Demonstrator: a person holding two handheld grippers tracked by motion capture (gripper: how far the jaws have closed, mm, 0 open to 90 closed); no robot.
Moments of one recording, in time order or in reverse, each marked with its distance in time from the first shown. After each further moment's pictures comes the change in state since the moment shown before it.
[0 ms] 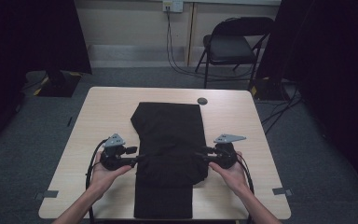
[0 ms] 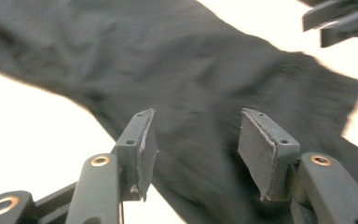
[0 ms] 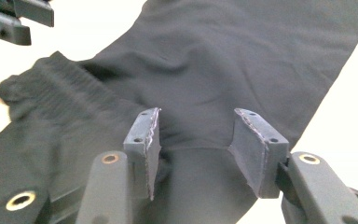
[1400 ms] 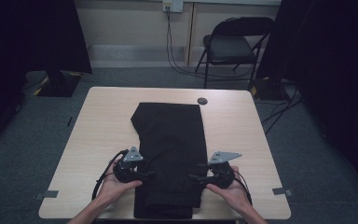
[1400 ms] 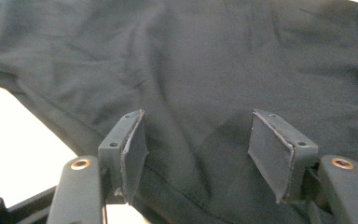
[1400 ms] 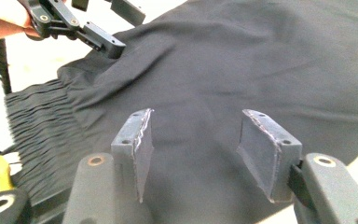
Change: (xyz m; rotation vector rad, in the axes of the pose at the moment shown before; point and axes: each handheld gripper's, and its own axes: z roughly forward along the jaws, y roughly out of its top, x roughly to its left) left arm -0.047 -0.021 0.021 0.138 -0.029 0.211; right arm 0.049 -0.027 -0.009 0.050 0.134 -0.112
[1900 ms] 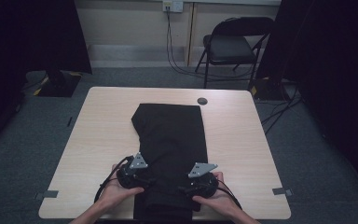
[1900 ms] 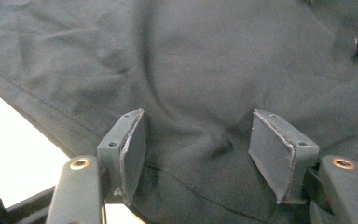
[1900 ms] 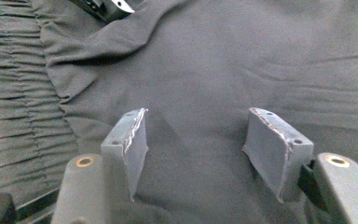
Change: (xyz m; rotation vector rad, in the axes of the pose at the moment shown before) left arm -0.019 -0.012 0.005 0.102 0.003 0.080; right arm 0.027 -0.020 0.040 0.137 -0.038 -0.174
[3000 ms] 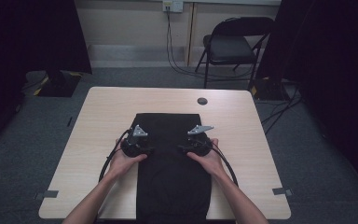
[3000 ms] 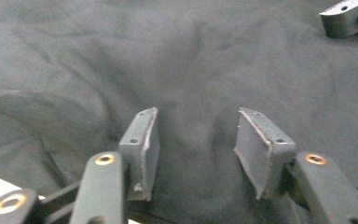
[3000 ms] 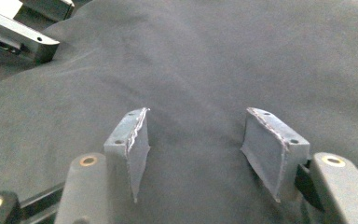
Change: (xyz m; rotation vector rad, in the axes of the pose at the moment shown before) left arm 0.089 0.036 0.038 -0.059 0.118 -0.146; right arm -0.113 0.052 0.053 -0.054 -0.164 0.184
